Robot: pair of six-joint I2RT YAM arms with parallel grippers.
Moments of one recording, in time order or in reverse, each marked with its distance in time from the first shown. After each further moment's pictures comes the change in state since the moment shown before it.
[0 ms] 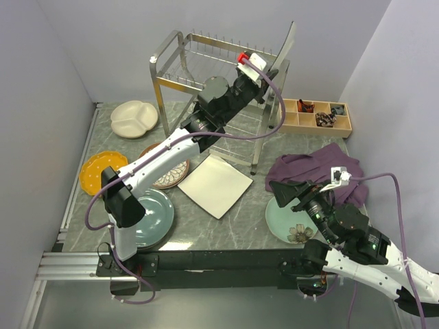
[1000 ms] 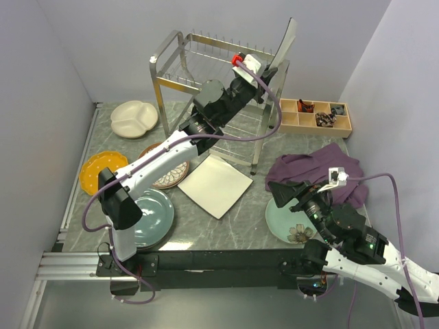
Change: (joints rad) left arm -0.003 -0.031 -0.059 0.098 -0.003 -0.022; right arm 0.000 0.001 -0.021 0.011 0.004 -0.004
